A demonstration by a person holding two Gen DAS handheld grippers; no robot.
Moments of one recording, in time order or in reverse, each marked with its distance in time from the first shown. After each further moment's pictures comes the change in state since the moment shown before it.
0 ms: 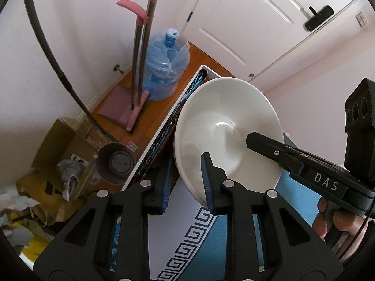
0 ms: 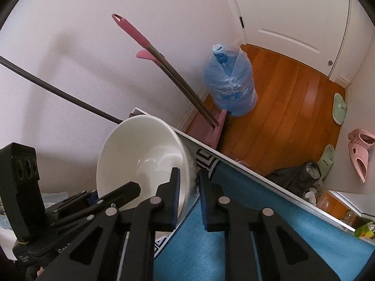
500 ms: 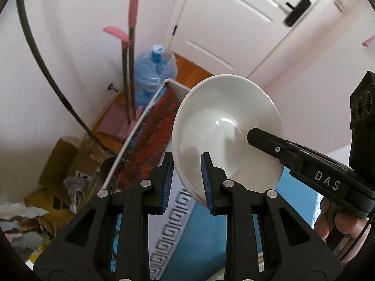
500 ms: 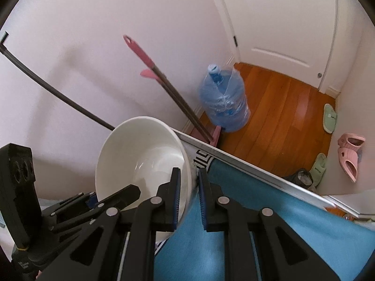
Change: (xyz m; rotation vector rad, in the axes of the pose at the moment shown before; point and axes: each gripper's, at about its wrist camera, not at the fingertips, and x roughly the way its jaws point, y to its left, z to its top) left arm -0.052 -0.039 -0.020 0.122 -0.083 -0.011; right arm -0.062 0.011 -0.026 0.016 -0.155 -0.042
